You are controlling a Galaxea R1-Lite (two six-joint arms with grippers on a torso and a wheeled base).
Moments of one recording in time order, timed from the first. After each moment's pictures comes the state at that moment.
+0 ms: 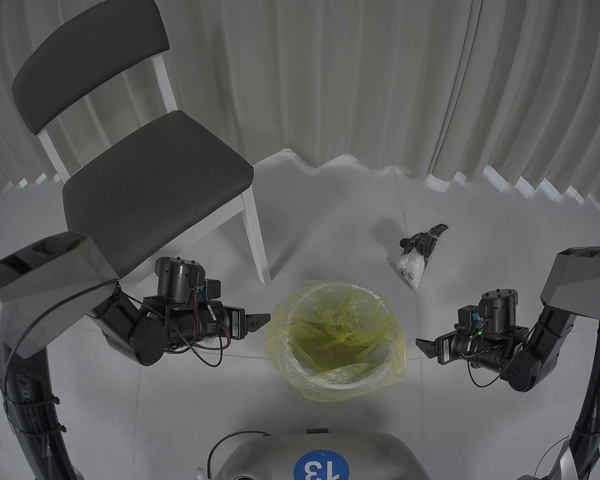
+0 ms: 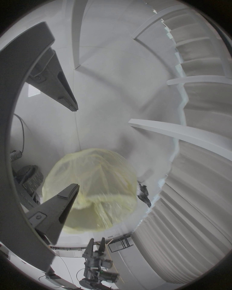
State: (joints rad) left arm -0.33 2.17 -0.92 -0.67 -0.23 -0.12; right arm 0.24 2.17 -0.50 -1.09 -0.01 0.00
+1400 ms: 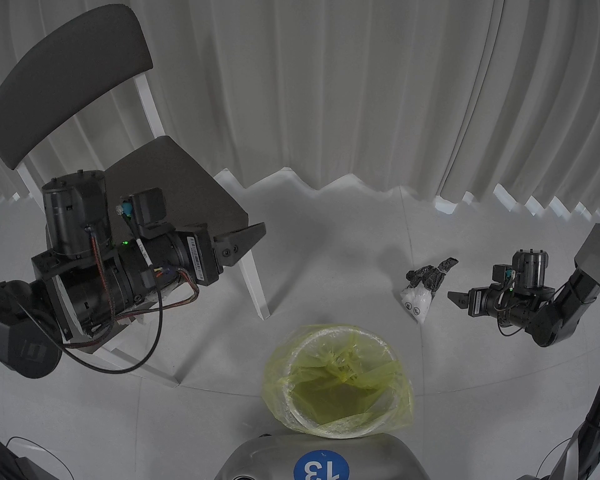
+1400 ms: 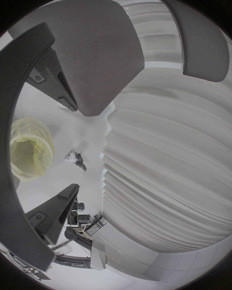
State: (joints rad) left arm -0.51 1.53 -0.79 -0.61 -0.09 -0.20; right arm 0.02 2.08 -0.70 -0.89 0.11 0.06
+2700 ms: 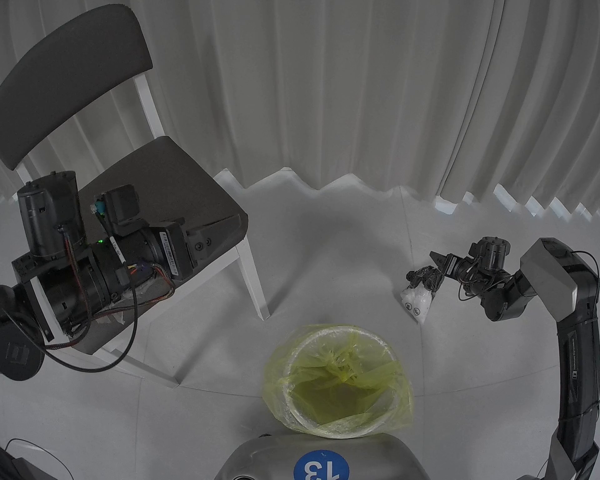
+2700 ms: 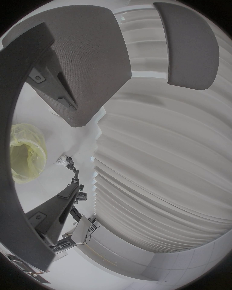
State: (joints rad) left arm -0.46 1.46 -0.74 -0.62 -0.10 -0.20; right arm -0.02 2.59 -1.40 -0.92 0.11 0.37
